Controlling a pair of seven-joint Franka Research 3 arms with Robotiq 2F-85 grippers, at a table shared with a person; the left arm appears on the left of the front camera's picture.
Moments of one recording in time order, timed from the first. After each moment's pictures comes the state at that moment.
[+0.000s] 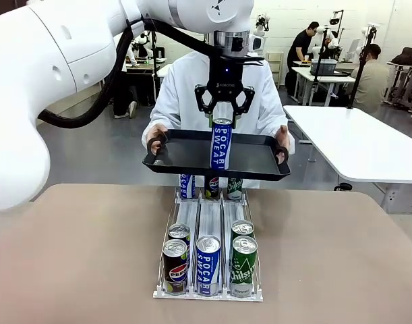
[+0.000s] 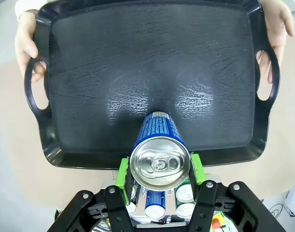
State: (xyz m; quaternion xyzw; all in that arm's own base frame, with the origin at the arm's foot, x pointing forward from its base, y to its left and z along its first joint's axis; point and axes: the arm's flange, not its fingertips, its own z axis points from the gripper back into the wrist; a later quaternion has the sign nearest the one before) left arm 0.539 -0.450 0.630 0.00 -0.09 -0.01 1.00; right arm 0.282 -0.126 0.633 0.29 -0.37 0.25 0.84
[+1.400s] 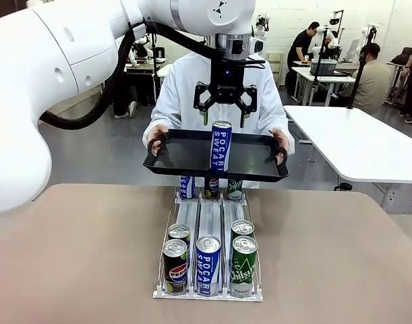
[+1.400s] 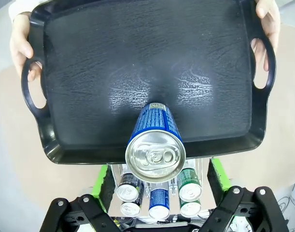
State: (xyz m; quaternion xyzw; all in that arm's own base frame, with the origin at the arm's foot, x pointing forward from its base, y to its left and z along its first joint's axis) left arm 0.539 -0.453 0.625 0.00 -0.09 -0.04 1.00; right arm 0.282 -0.126 0.633 0.29 -0.37 0.25 0.84
